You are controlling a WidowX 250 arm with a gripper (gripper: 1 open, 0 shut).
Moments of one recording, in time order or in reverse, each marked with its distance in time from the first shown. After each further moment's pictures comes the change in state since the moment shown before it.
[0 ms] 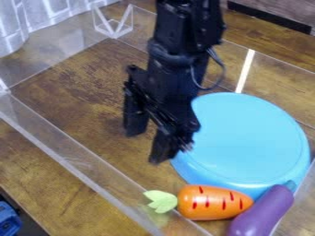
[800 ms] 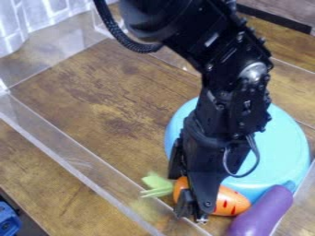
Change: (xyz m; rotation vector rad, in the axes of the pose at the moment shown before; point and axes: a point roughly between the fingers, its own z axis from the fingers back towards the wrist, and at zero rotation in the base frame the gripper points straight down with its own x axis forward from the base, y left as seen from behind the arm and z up) arm 0.015 -0.023 -0.032 0.109 -0.086 -0.417
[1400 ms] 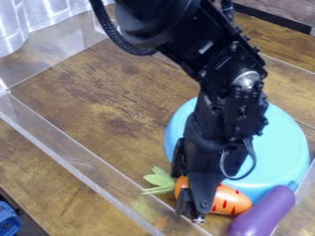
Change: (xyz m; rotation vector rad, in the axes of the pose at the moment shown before) arm 0.002 0.001 -0.002 0.014 -0.025 -0.005
